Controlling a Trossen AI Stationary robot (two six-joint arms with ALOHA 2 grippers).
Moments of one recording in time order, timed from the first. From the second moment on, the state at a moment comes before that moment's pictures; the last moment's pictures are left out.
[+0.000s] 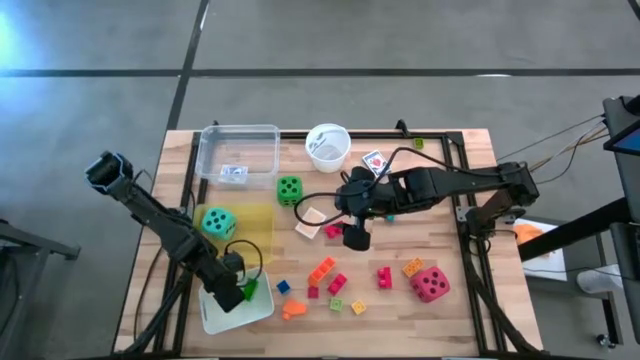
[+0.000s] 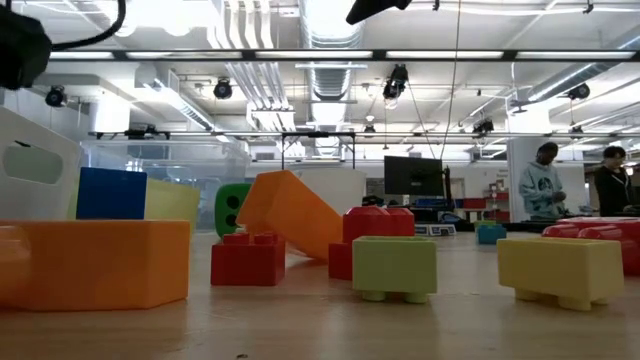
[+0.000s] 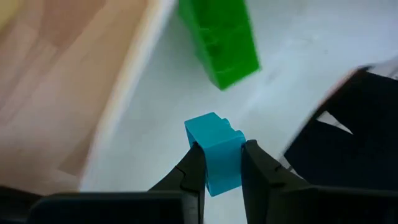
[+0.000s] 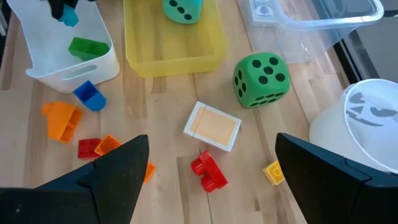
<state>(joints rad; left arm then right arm) -0.71 1.24 0.73 -0.67 0.23 -1.55 0.16 1.66 1.73 -0.94 0.24 0.22</state>
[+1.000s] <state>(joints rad) -0.71 1.24 0.56 -0.49 0.23 -1.70 0.14 1.66 1.68 -0.95 0.24 0.23</state>
